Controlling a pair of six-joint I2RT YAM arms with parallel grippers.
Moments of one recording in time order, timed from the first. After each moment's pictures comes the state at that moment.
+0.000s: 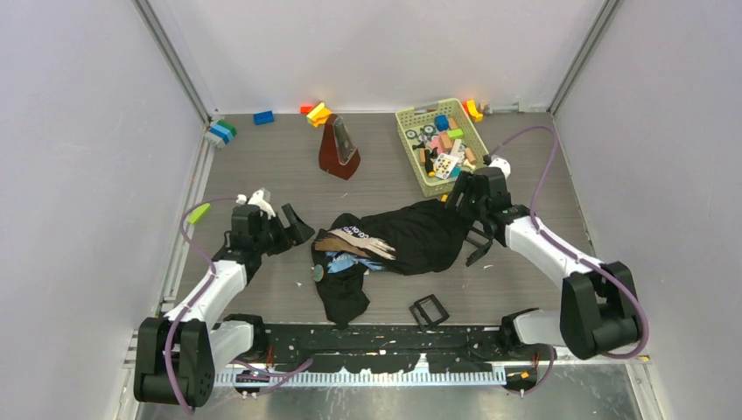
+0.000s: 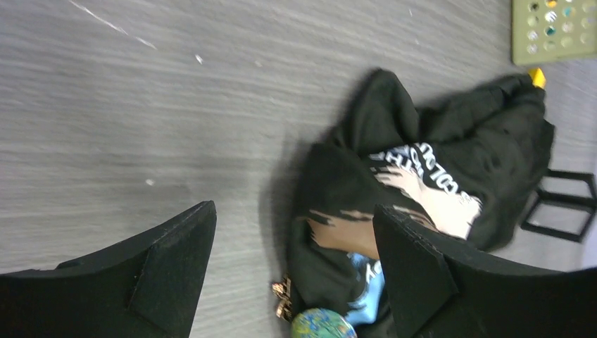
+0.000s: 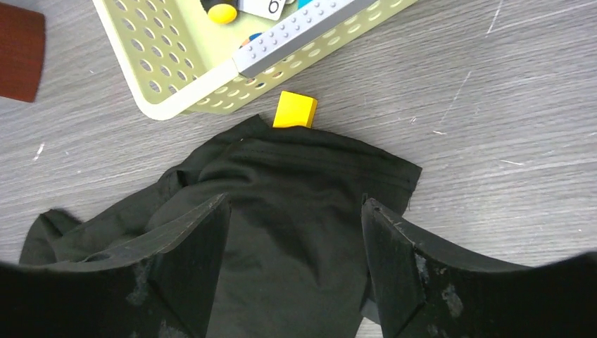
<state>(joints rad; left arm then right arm) -0.08 1.04 0.42 -0.03 0.27 -0.52 0.27 1.28 0.72 -0.11 0.16 0.55</state>
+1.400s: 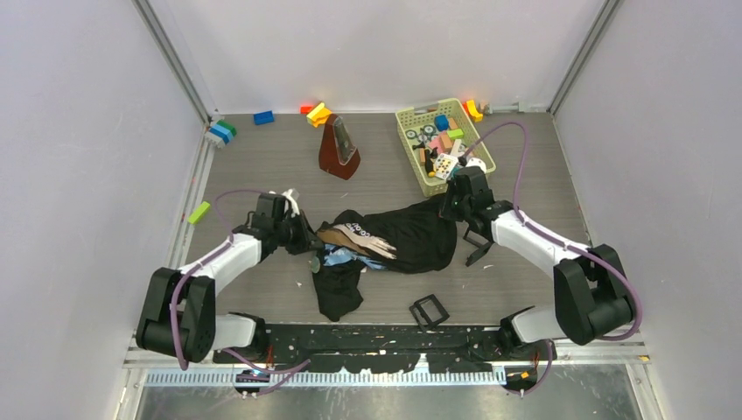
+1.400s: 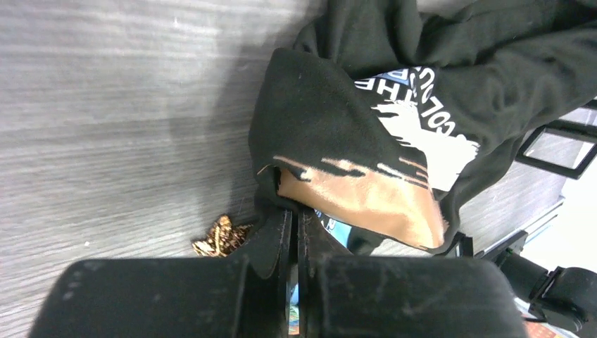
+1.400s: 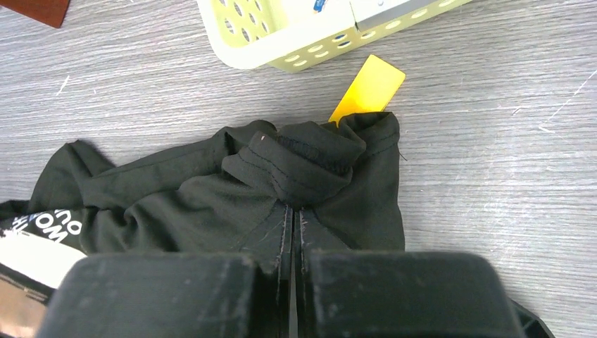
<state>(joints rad) -0.23 1.29 0.56 -0.17 0.39 -0.58 0.39 1.40 0.80 -0.12 0.10 0.52</state>
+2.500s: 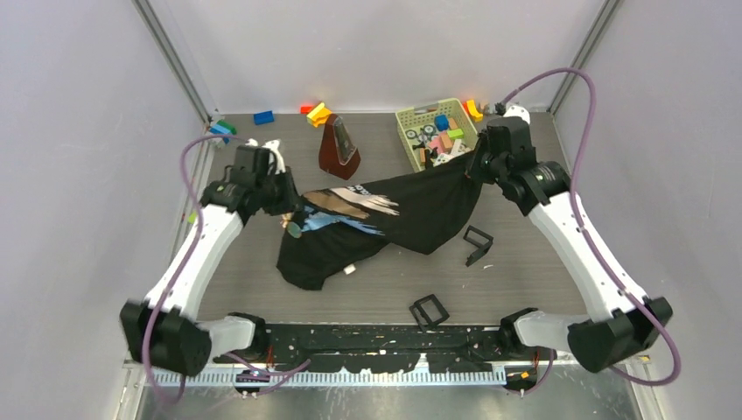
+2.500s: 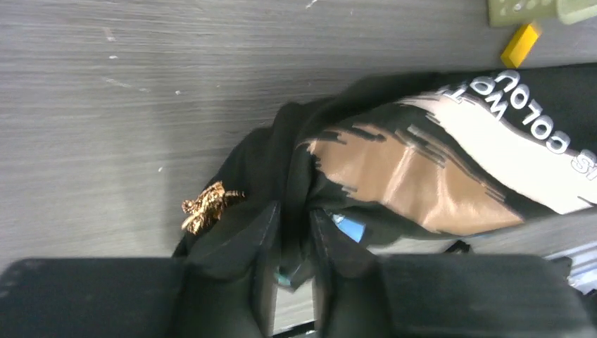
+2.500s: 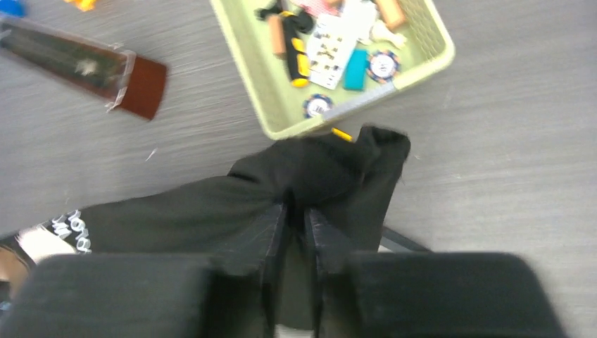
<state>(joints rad) -0.23 1.14 1.14 -0.80 0.13 -0.37 0.37 1.21 1.36 -0.72 0.22 0.50</state>
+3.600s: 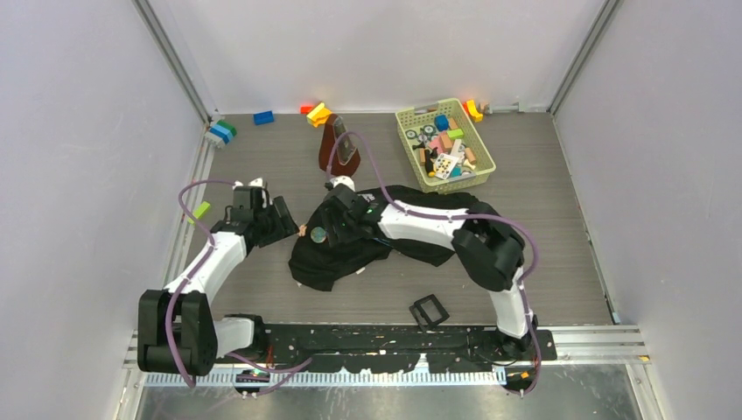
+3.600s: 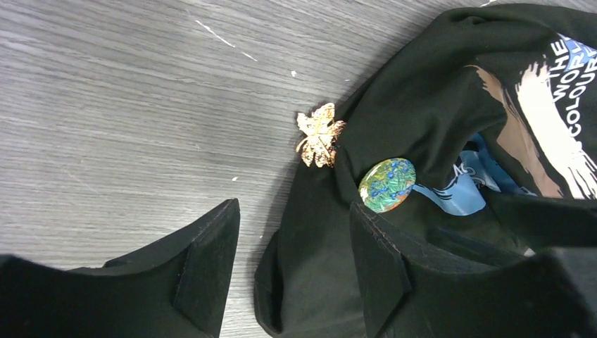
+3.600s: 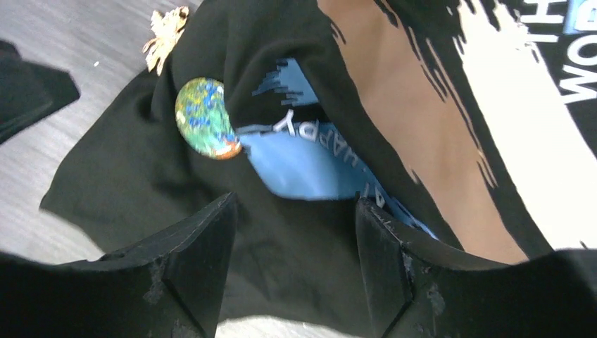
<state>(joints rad) -0.07 1.21 0.66 -0.35 0.11 -0.45 0.96 1.97 1.43 -0.33 0.15 0.51</state>
